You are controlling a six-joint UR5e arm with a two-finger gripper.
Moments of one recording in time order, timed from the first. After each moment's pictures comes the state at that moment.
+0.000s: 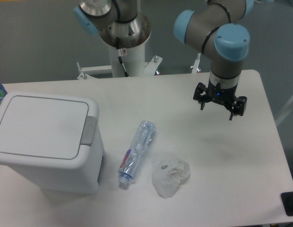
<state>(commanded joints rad) 2.71 -1.83 -1.68 -1.07 1.58 1.22</state>
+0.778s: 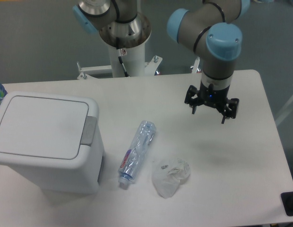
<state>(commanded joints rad) 2.62 -1.80 -1.65 -1.07 1.46 0.94</state>
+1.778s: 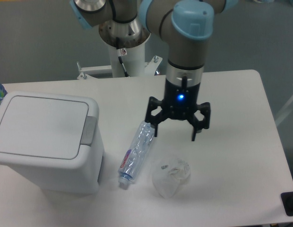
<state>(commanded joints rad) 2.43 -1.79 -1.46 -1.02 1.23 0.59</state>
